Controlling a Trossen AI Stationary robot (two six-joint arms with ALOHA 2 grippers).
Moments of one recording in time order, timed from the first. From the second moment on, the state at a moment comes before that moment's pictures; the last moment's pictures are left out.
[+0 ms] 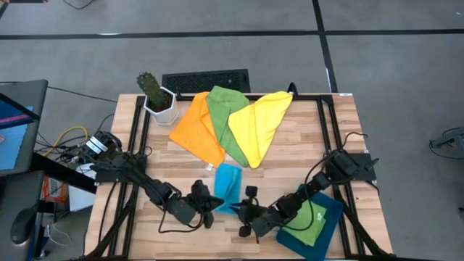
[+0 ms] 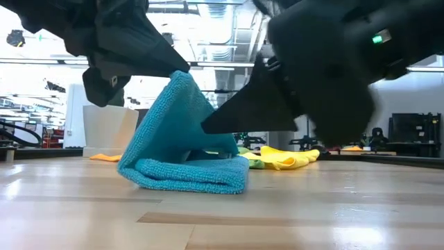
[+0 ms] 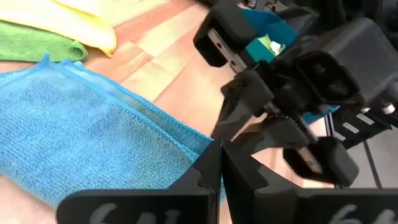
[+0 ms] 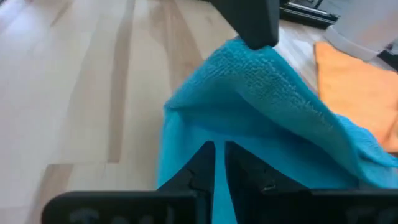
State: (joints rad) left arm -0.62 1.71 0.79 0.37 -0.69 -0.88; right arm 0.60 2.11 1.10 0.37 0.77 0.16
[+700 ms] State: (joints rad) left arm -0.59 1.74 0.79 0.44 -0.64 -0.86; right arm 0.46 2.10 1.10 0.21 0.79 0.13
